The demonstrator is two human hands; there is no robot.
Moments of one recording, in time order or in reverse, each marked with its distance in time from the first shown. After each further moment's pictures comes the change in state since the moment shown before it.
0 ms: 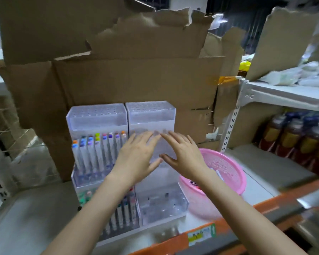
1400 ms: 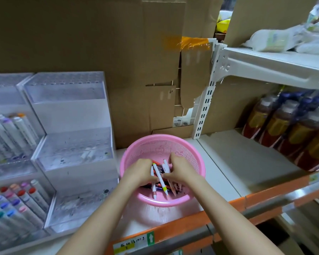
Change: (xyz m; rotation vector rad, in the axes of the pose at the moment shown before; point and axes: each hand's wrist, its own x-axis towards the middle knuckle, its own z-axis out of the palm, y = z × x) left_hand 0.083 0.142 0.204 -0.406 -0.641 -0.389; right_hand -0.057 0.212 0.079 0.220 -0.485 0.353
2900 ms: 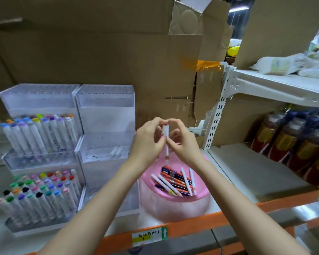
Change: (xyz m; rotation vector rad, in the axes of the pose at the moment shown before) left_hand -0.069 0.031 -0.098 -0.381 0.820 0.368; right_hand -0.021 -0.079 -0.068 0.561 0.423 -0.515
